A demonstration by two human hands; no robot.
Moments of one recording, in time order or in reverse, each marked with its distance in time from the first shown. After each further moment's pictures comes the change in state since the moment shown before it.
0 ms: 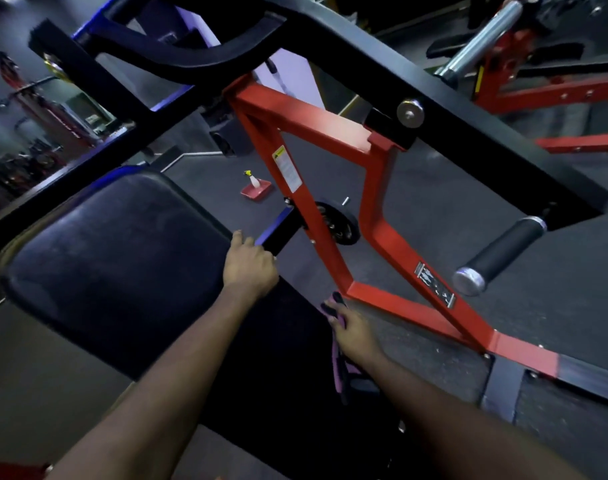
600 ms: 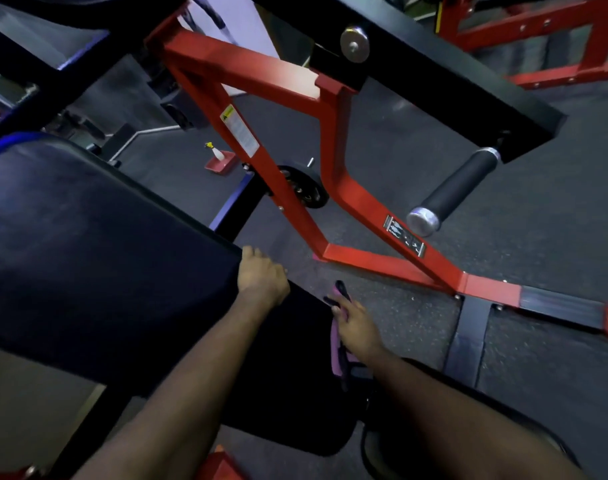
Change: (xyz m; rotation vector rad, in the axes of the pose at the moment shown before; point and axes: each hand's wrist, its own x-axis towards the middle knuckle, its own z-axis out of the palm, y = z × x) left_hand -0.018 0.116 0.032 0.082 -0.238 0.174; right_hand -0.052 0.097 0.000 -0.085 0.065 0.254
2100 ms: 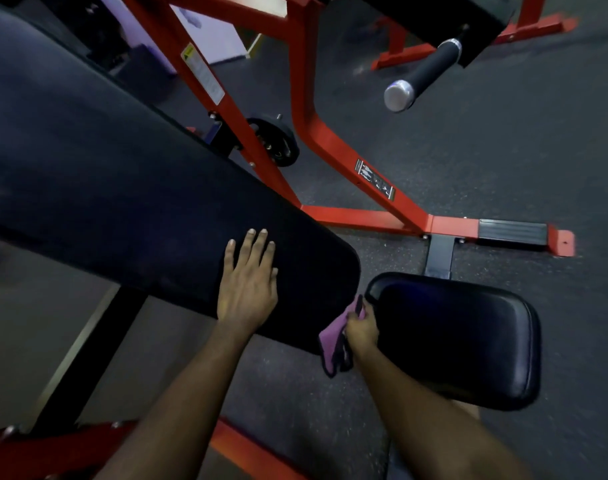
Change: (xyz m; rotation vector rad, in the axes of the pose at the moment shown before) left_hand -0.146 0.056 0.148 -0.471 0.530 0.076; right_hand -0.147 0.088 0.102 0.626 0.313 0.678
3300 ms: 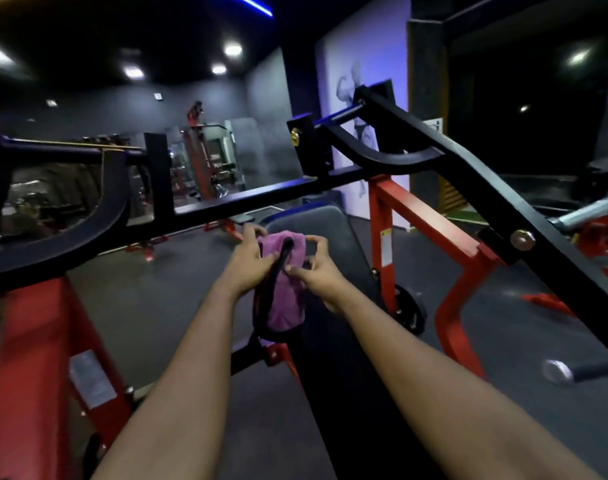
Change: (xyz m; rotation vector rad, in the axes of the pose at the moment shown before) left_hand -0.057 -0.229 -0.293 -0.894 0.522 -0.689; right_hand -0.356 -0.346 0.185 -0.384 -1.084 -1.014
